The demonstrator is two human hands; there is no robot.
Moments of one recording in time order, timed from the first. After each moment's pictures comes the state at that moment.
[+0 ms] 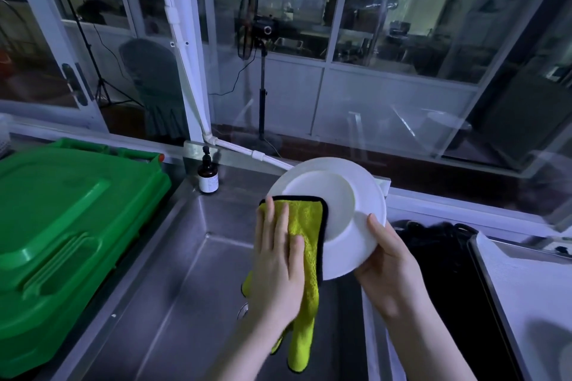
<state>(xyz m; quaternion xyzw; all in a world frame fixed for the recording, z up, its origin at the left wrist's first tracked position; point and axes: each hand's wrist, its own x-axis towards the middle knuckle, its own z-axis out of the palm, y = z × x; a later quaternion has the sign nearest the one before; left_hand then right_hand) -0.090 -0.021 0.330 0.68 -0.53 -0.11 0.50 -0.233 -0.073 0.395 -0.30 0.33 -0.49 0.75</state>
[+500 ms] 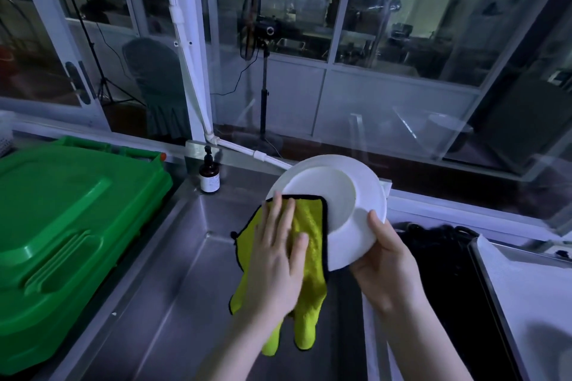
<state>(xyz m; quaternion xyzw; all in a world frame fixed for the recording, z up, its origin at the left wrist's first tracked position) -0.082 -0.024 0.333 0.67 -0.57 -0.07 0.47 -0.225 -0.076 0.392 -0.29 0.31 -0.50 0.76</state>
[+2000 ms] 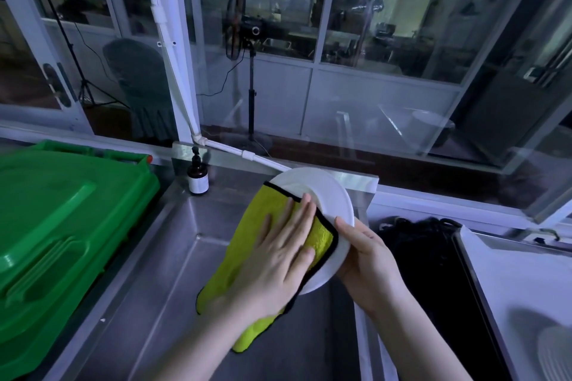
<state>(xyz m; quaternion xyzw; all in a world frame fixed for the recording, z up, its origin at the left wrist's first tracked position) -0.071 -0.022 0.339 0.57 -0.75 -0.06 0.34 -0.228 -0.066 0.393 -0.38 0.34 -0.43 0.75</state>
